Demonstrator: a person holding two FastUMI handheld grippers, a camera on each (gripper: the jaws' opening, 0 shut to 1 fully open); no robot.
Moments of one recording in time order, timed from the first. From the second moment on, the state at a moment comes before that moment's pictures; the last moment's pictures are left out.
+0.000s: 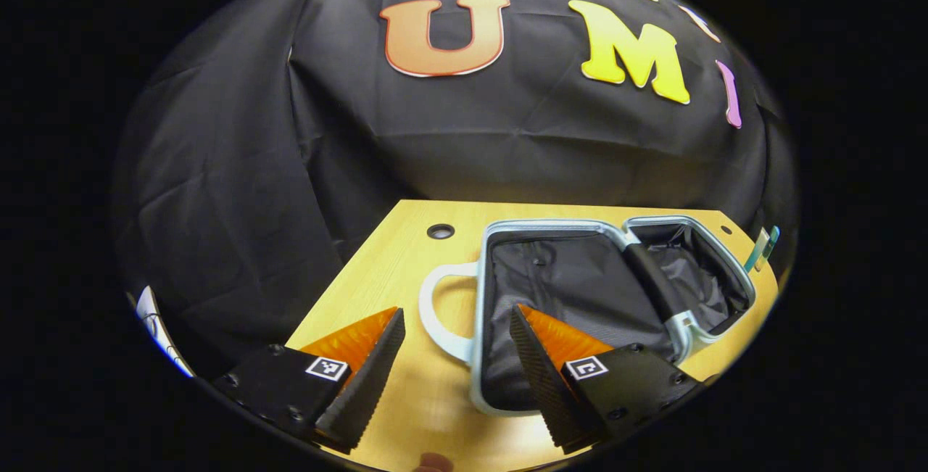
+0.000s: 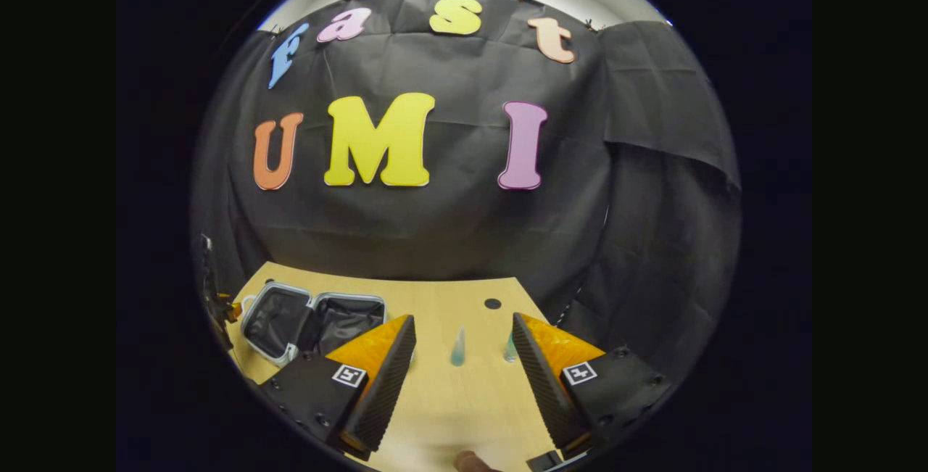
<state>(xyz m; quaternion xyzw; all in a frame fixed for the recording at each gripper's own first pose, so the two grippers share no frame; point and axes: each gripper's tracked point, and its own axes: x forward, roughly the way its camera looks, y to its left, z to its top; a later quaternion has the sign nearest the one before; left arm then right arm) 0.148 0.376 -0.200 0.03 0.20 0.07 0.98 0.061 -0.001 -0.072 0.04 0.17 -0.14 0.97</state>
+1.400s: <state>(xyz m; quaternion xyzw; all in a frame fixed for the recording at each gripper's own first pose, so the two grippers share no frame) 0.198 -0.206 -0.296 0.08 0.23 -0.17 0.95 0.052 -0.263 -0.200 0.07 0.22 -0.15 0.96</state>
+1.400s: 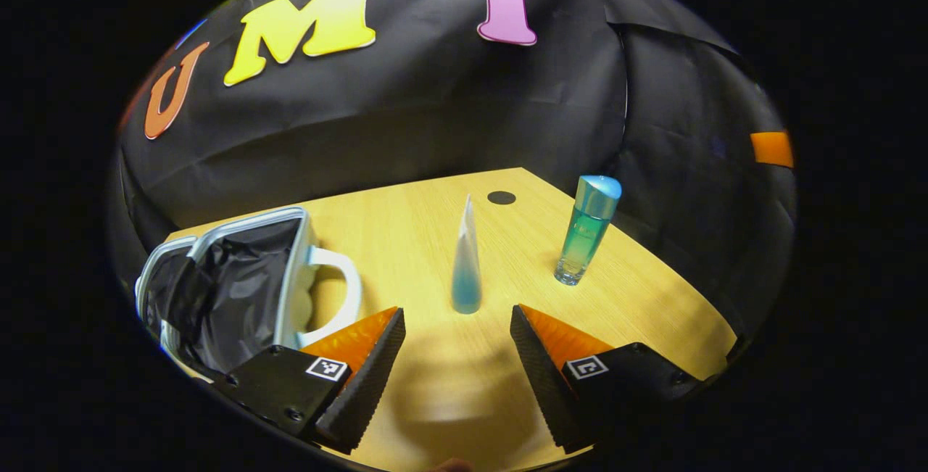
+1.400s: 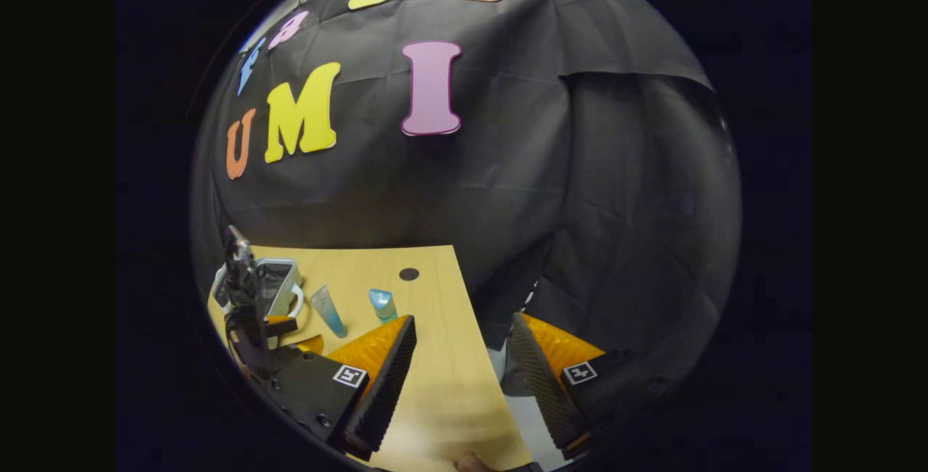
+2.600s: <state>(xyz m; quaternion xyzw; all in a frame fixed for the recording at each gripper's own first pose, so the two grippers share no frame) 0.214 -0.206 -0.238 0.07 0.22 -0.17 0.96 0.118 -0.182 -0.259 0.03 0.24 -0.03 0.97</state>
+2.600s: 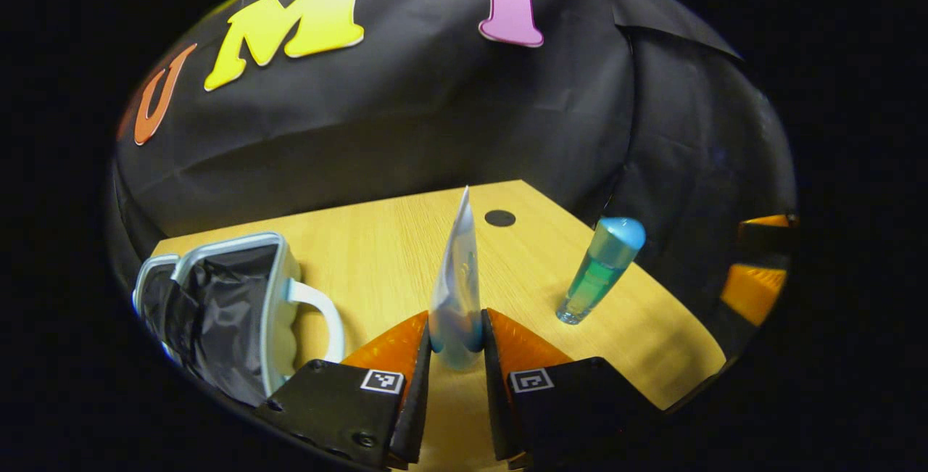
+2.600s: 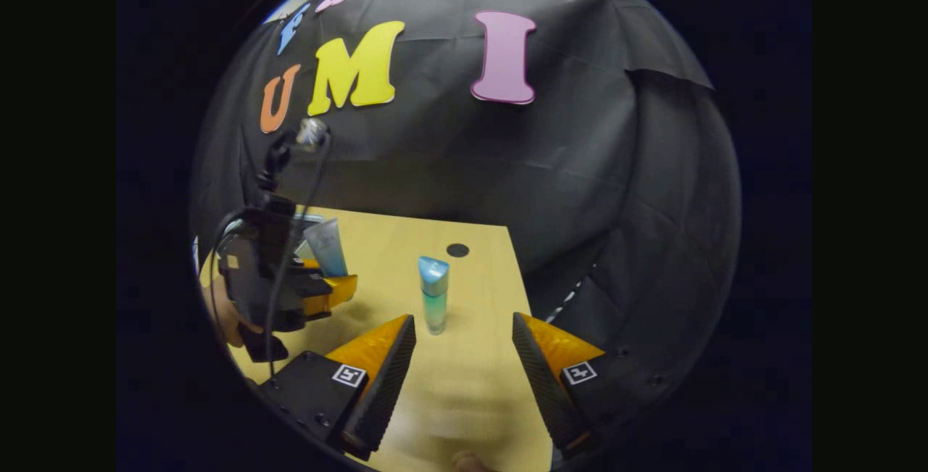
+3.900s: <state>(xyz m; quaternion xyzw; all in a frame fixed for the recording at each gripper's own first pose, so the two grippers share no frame) 0.142 0.065 -0.183 0.03 0.26 -0.02 0.96 0.227 -0.145 -0.367 0.03 0.29 -0.07 0.95</state>
